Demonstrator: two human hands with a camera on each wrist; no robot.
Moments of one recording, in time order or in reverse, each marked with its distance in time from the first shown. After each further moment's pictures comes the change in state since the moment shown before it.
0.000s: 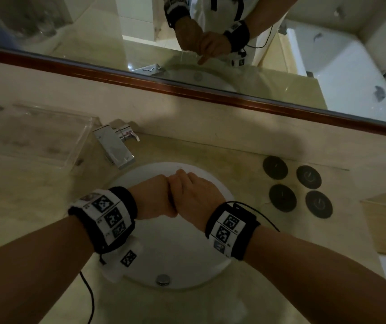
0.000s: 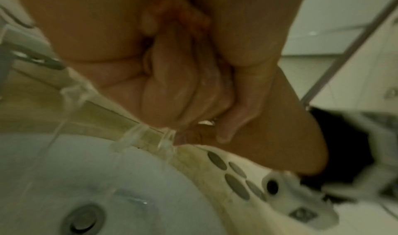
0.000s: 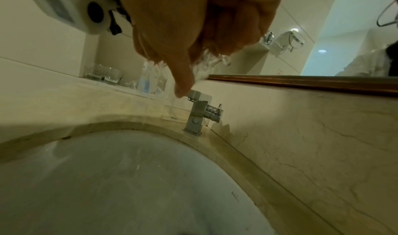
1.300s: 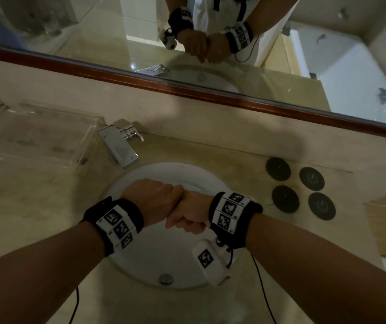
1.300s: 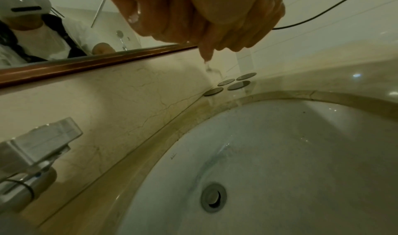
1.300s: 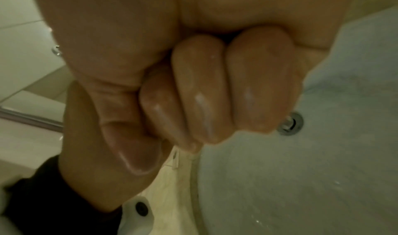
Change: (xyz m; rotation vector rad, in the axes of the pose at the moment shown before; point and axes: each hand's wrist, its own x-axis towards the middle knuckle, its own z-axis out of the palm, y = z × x) left_hand -0.002 -0.021 0.015 0.866 0.264 0.230; right_hand 0.021 0.003 0.002 1.224 -1.083 0.736
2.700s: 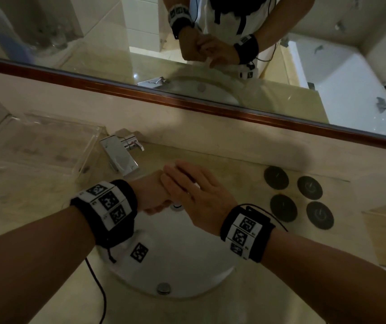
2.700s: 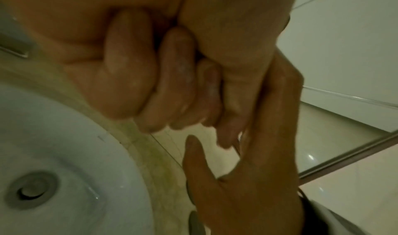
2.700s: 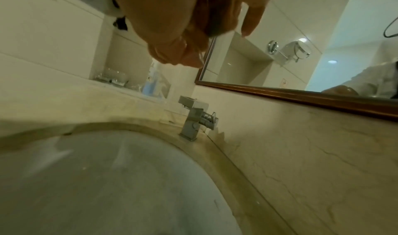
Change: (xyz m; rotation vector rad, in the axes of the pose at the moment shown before) left_hand 0.011 -0.012 -0.046 -1.404 -0.206 -0.471; right_hand -0.028 0.018 -0.013 -1.281 1.072 -1.070
